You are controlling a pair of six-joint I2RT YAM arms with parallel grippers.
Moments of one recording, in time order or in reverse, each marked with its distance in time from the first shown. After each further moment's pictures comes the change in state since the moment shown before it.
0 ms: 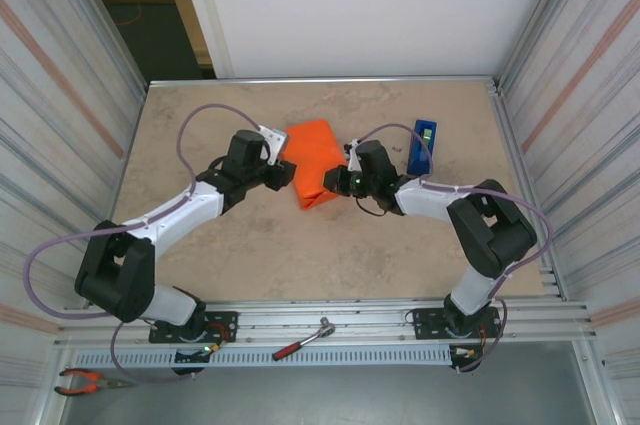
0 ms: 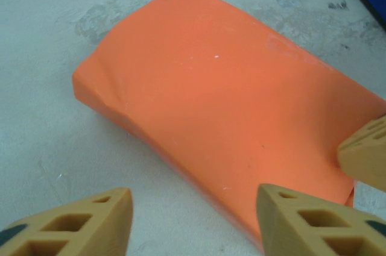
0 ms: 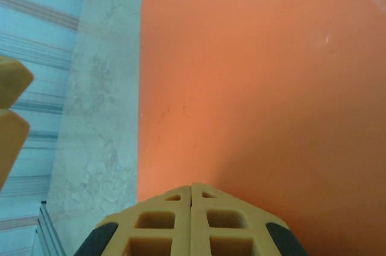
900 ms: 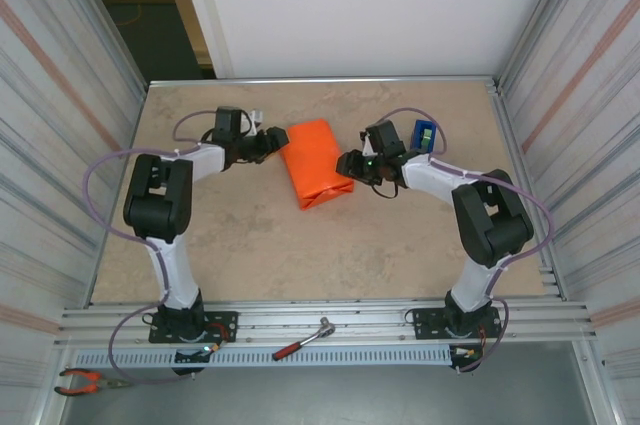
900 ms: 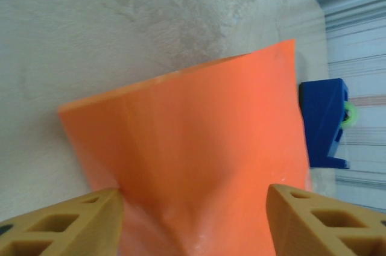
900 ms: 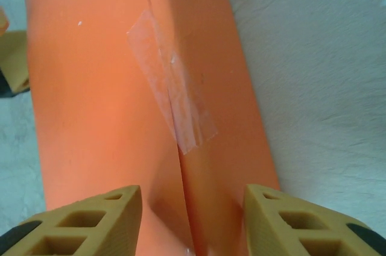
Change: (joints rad) left arm 0.272 0.541 0.302 0.175 0.589 -0.610; right arm -0.109 0.075 0.203 -0.382 0.055 -0.095
